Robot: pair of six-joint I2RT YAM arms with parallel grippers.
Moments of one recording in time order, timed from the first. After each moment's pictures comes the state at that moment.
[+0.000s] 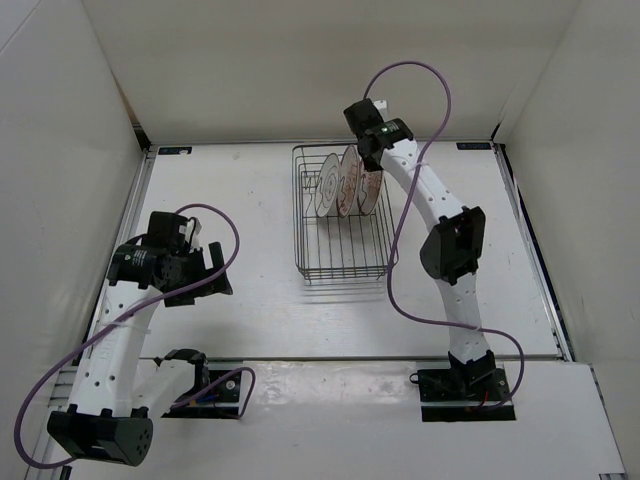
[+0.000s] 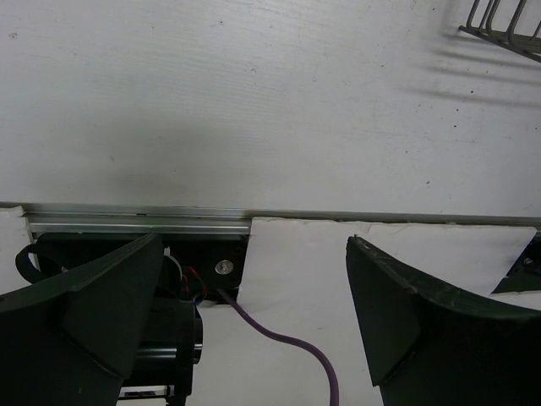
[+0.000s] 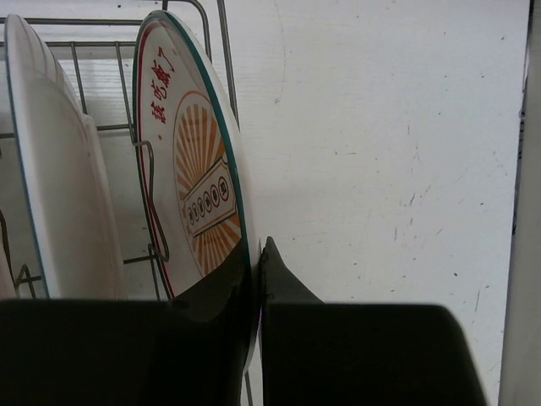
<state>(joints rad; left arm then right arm) -0.13 0.94 1.09 -1.31 0.11 -0.34 0.51 2.25 2.36 -1.08 0.55 0.23</state>
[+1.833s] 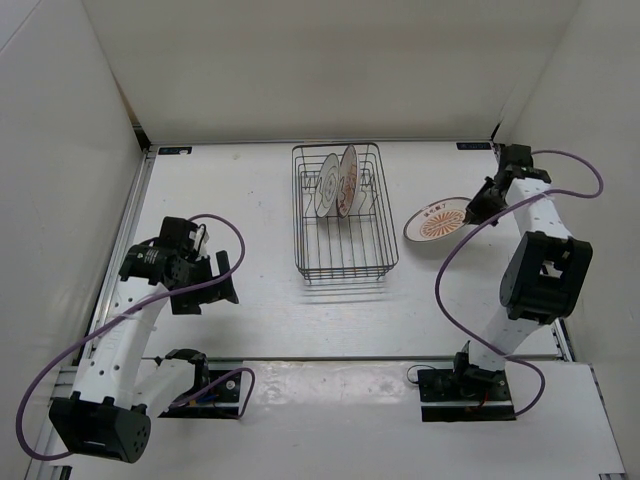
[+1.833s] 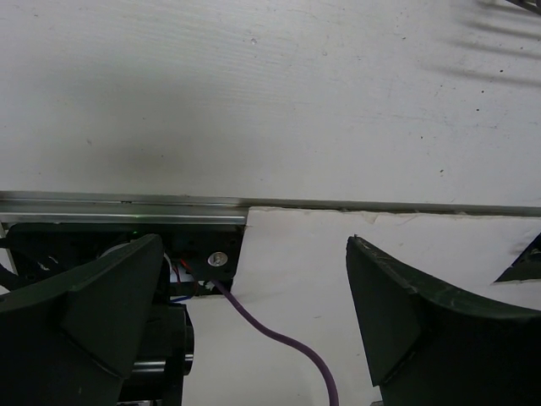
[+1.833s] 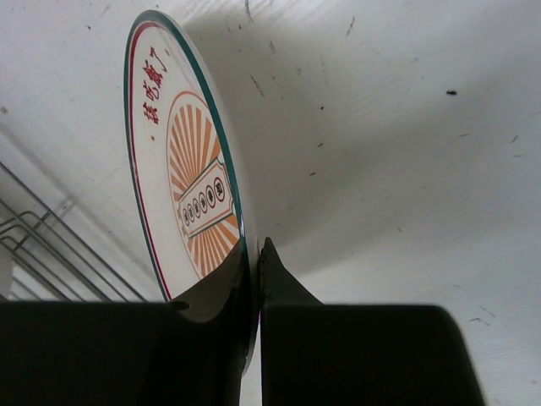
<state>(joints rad) -0.16 0.96 0.99 -1.28 0.13 -0.38 -0.17 1.74 1.44 -0.83 -0.08 0.46</state>
